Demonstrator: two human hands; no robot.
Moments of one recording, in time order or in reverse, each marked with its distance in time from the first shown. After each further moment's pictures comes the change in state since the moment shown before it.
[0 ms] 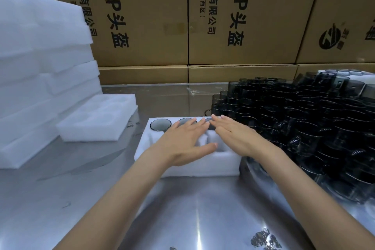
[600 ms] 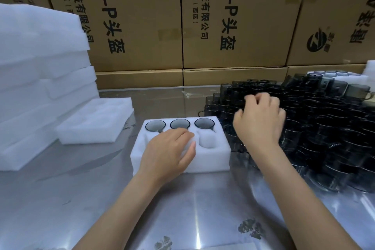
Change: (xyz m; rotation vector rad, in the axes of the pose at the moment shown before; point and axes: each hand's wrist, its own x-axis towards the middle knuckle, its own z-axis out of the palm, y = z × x) left_hand -0.044 0.014 0.012 0.103 0.588 0.083; right_hand -0.037 -0.013 -0.026 -0.365 0.810 0.436
